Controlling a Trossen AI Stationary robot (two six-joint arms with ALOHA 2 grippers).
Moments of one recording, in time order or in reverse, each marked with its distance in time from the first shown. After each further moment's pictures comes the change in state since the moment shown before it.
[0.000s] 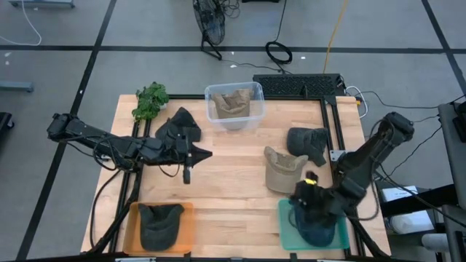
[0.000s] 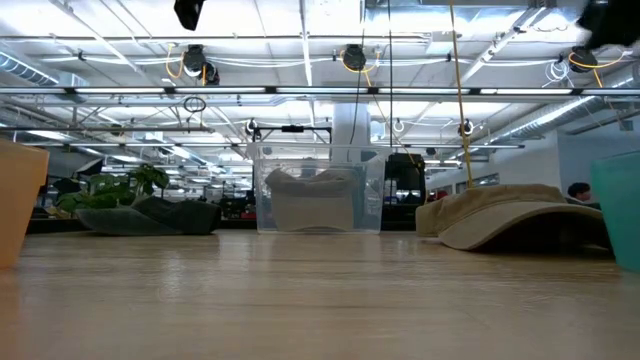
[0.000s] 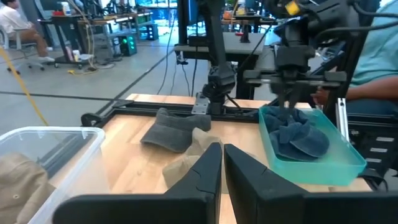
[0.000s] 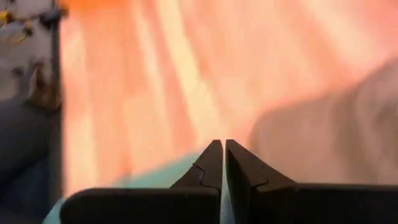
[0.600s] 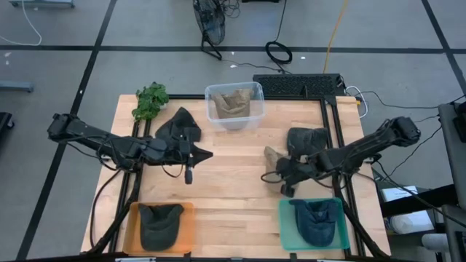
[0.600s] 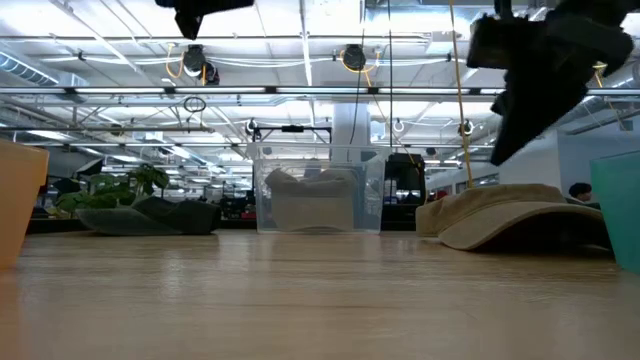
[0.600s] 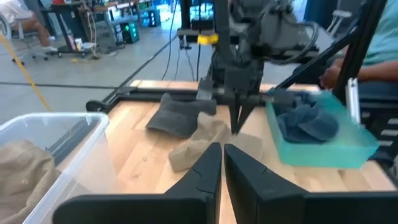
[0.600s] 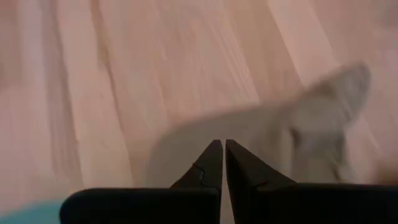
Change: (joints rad) left arm 0.015 0.015 0.000 -0.050 0.000 0.003; right arm -0.473 -0.042 -0.231 0.221 -0.274 -0.474
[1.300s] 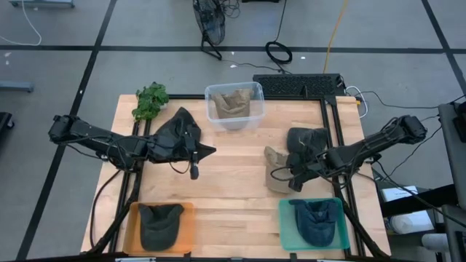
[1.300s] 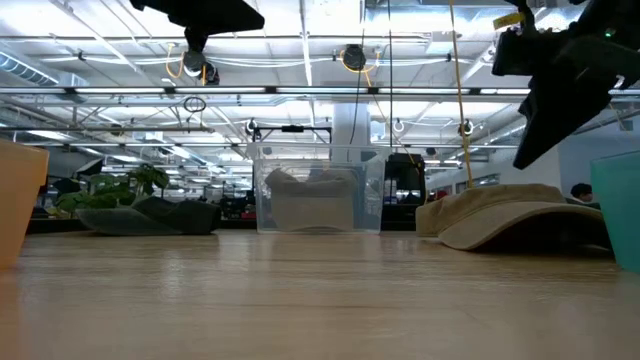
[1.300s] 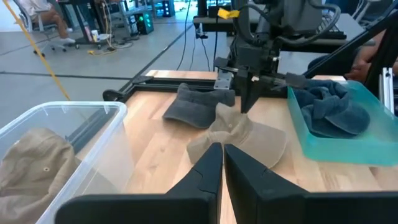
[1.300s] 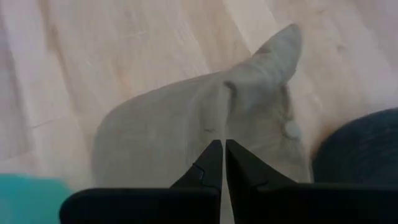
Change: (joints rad) left arm 0.065 0.051 0.000 0.006 0.000 0.008; right arm 0.018 -0.141 -0.080 -0.126 0.086 0.098
